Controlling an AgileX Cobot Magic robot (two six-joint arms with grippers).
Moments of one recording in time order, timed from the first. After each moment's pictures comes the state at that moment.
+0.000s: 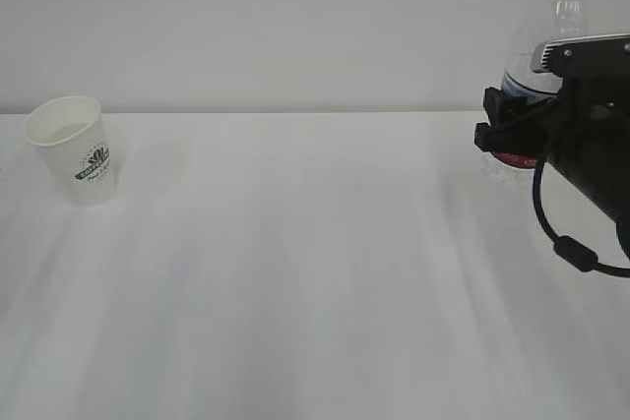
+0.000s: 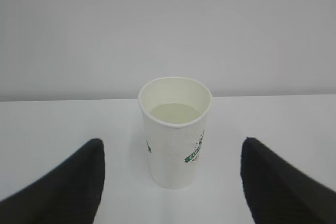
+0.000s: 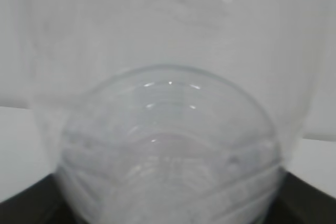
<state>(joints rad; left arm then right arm) -0.06 1.36 -0.17 -0.02 -0.98 -0.04 0.27 1.76 -0.64 0.24 -0.85 -0.19</state>
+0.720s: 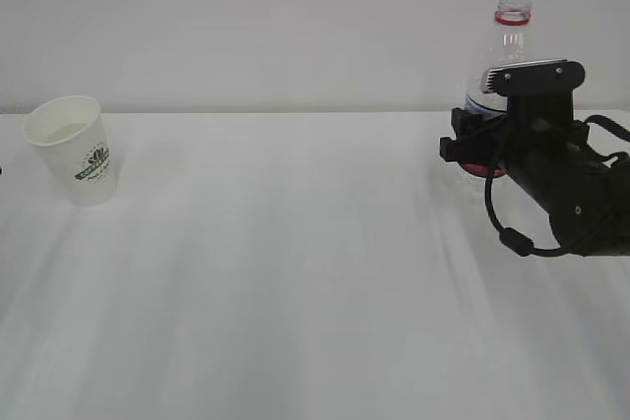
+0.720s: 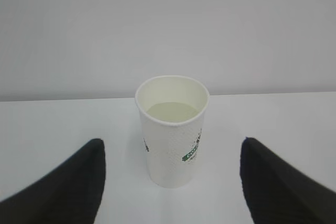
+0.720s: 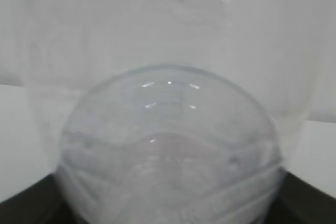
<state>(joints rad) -0.06 1.36 -0.17 -0.01 -0.98 -0.04 0.27 2.00 -0.82 0.24 -0.85 -0.19</state>
